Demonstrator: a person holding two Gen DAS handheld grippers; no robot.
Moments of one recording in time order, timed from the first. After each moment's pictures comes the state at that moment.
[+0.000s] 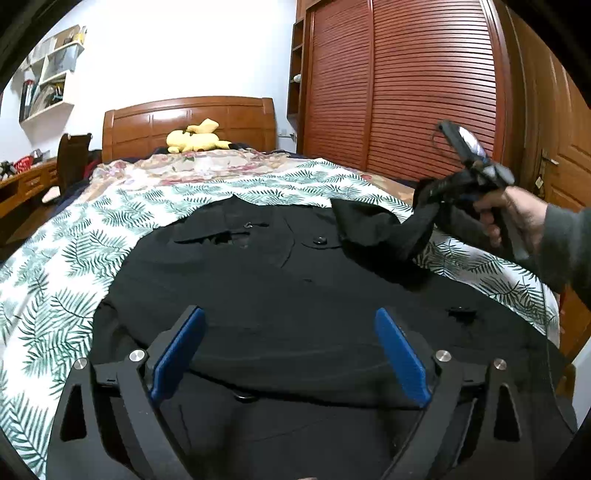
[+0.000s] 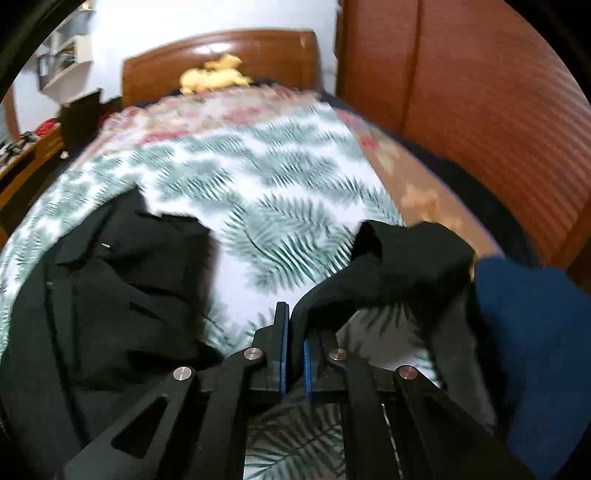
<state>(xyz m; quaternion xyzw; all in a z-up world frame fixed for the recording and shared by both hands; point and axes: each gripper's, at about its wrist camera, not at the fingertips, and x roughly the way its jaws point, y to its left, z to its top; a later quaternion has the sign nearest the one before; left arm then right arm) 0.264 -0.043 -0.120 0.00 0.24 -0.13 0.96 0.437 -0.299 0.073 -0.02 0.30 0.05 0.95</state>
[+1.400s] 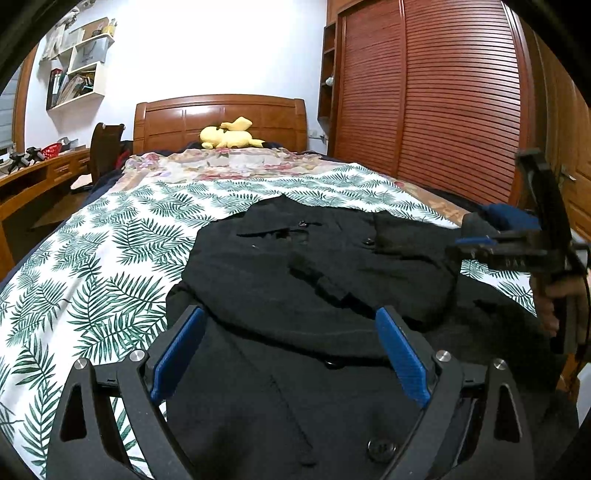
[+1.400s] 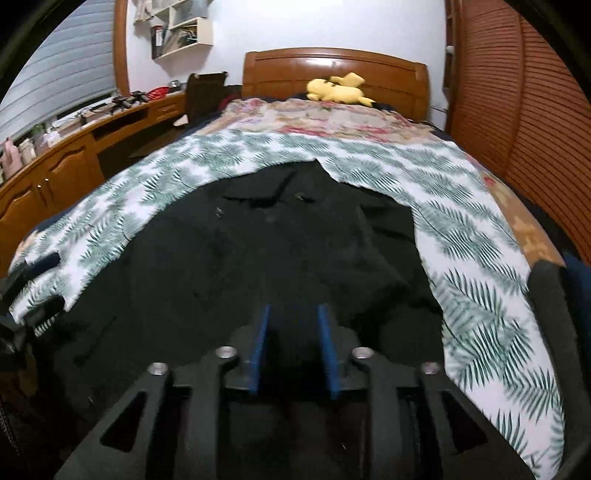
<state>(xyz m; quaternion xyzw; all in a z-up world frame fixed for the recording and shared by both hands) 0.247 0.033 -0.111 -0.02 0.25 -0.09 0.96 0.267 -0.169 0.042 -0.08 0.28 0.21 0.94</state>
